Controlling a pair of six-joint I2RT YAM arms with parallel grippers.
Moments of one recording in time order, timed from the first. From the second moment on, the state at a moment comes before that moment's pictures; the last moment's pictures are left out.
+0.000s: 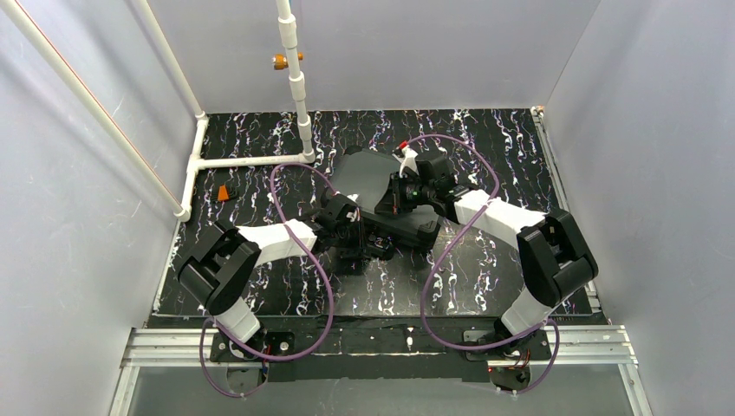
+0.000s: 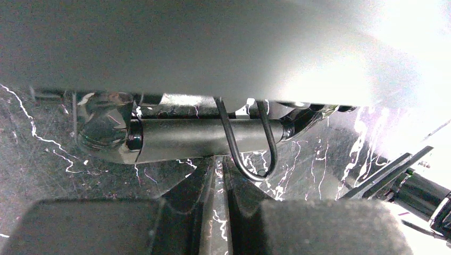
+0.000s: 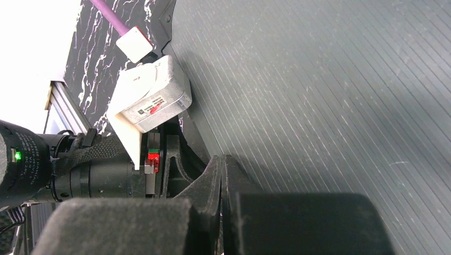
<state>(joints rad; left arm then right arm) -0.71 1.63 0.81 -0.12 0.18 -0.72 0.58 1.64 1.01 -0.03 -0.47 0.44</state>
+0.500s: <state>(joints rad) -0.71 1.64 0.84 -0.15 0.19 -0.73 0.58 1.63 1.00 -0.02 -0.46 0.44</state>
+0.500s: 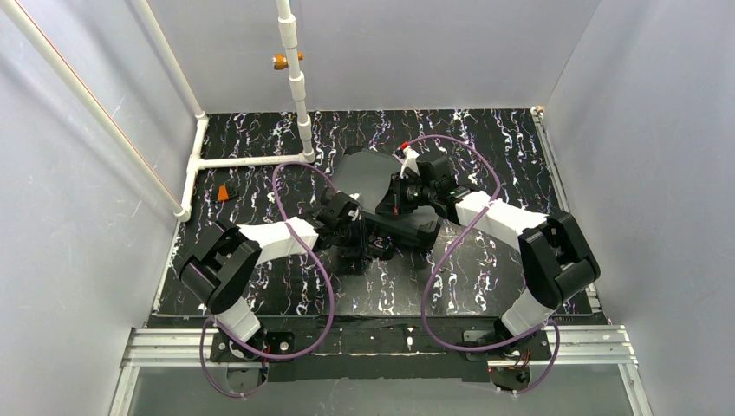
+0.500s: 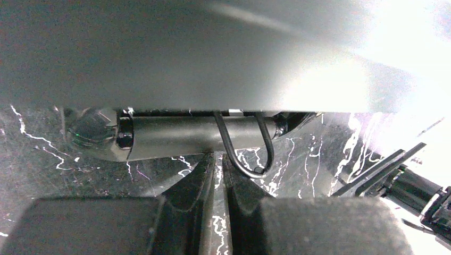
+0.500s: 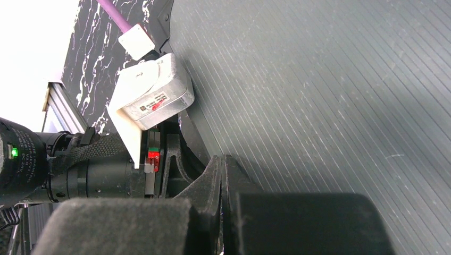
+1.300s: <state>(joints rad) -0.71 1.64 0.98 -0.18 0.11 -0.67 0.58 1.62 0.99 -0.01 -0.46 0.44</state>
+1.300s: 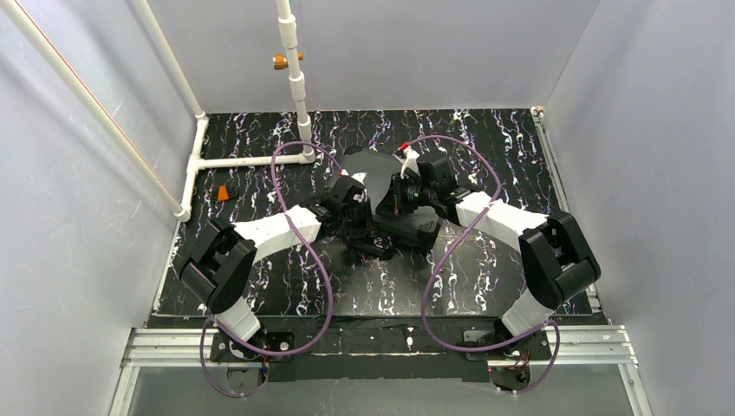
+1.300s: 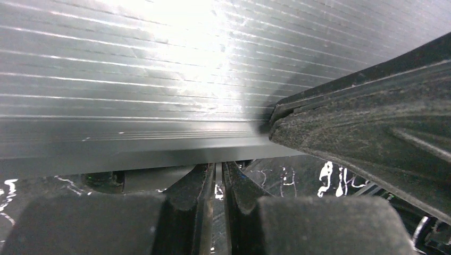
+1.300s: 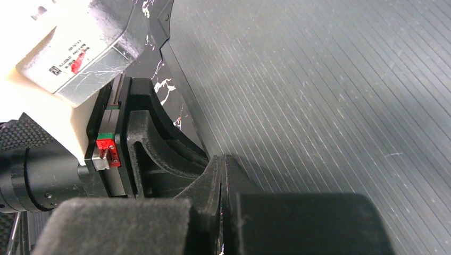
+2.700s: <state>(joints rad) -0.73 1.65 0.87 -0.12 -0.05 -0.87 0.58 1.62 0.98 0.00 -0.46 0.44</state>
